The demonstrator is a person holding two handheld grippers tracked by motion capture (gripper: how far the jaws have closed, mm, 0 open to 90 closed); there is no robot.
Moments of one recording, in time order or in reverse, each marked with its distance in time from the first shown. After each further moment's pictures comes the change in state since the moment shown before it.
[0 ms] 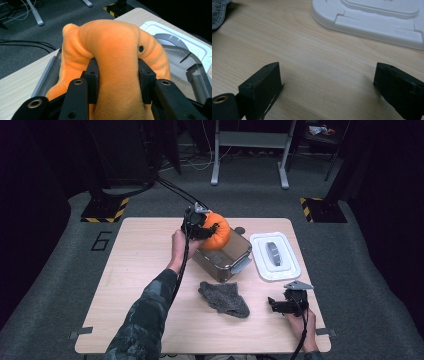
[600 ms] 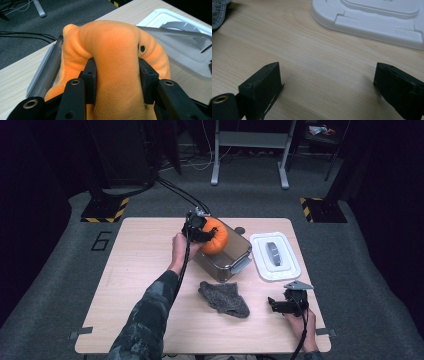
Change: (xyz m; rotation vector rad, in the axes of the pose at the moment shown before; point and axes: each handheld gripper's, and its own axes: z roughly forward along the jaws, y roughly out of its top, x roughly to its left) left arm 0.006 -0.013 0.021 0.061 0.026 -0.003; right arm 0.000 0.000 0.000 0.003 0.003 -0.005
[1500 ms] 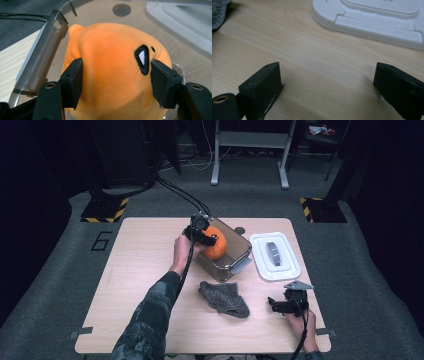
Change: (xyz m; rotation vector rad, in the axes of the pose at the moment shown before) left arm 0.001 -0.005 0.025 0.148 0.037 -0.003; right arm -0.001 0.000 0.000 0.000 0.003 -0.009
